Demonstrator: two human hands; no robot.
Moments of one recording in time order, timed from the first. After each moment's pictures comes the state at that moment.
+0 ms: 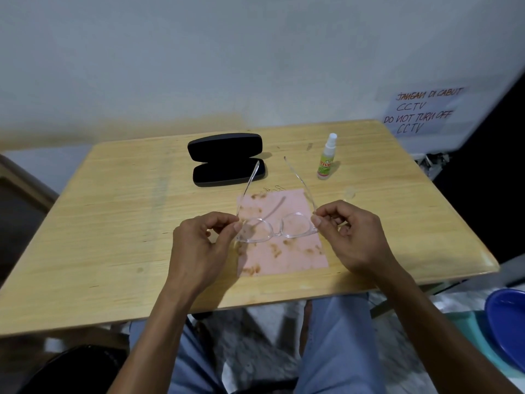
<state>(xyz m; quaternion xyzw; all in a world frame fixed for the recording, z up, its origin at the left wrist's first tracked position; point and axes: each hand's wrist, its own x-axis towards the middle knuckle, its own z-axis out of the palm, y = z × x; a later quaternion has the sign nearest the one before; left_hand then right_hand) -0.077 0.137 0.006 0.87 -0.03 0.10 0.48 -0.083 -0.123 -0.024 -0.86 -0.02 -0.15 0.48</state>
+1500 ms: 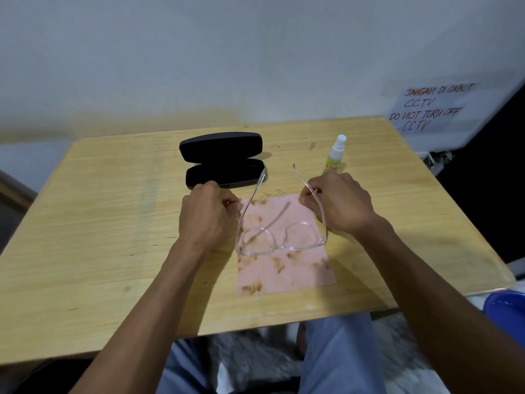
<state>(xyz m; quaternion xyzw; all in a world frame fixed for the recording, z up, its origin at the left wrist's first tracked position) 0.020 0.129 -0.007 0.95 -0.07 0.09 0.27 0.001 -0.104 0.013 -0.97 0.03 -0.02 0.22</state>
